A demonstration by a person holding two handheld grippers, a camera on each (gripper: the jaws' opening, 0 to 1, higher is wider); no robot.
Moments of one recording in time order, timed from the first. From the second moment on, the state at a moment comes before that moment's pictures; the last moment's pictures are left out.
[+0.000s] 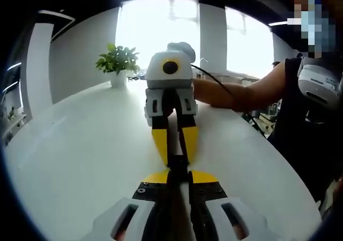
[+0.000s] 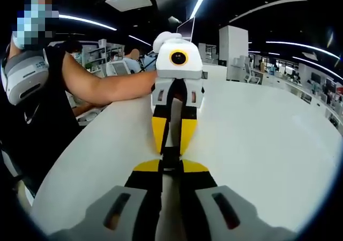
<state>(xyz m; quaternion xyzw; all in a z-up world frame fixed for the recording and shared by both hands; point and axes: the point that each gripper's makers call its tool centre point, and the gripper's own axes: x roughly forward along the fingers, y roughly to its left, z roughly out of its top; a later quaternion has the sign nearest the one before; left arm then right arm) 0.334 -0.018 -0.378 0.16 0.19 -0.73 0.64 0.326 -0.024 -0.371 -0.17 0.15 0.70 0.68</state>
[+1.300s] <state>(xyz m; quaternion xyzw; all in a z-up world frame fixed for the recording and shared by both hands) 0.336 -0.022 -0.377 0.17 0.17 -0.72 0.65 0.326 -0.022 -0.369 -0.16 0.15 0.70 0.68</state>
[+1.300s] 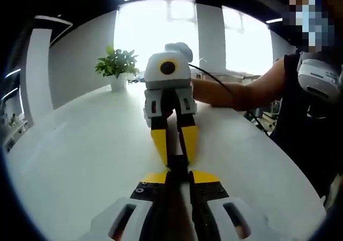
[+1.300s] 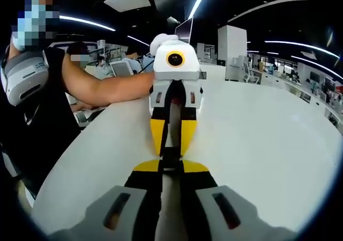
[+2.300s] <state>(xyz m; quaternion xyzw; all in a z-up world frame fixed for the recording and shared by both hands) 0.374 -0.017 -0.351 0.12 0.13 -0.66 0.73 0.338 -0.024 -0.348 -0.15 0.13 0.68 0.71</state>
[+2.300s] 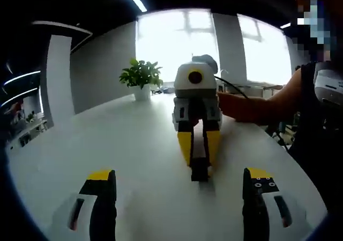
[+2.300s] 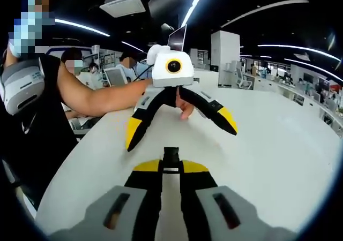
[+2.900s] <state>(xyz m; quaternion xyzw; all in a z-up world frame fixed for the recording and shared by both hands) 0.417 -0.001 -0.327 0.09 0.13 -0.57 0.81 0.358 -0.025 -0.340 -0.16 0.10 0.64 0.75</state>
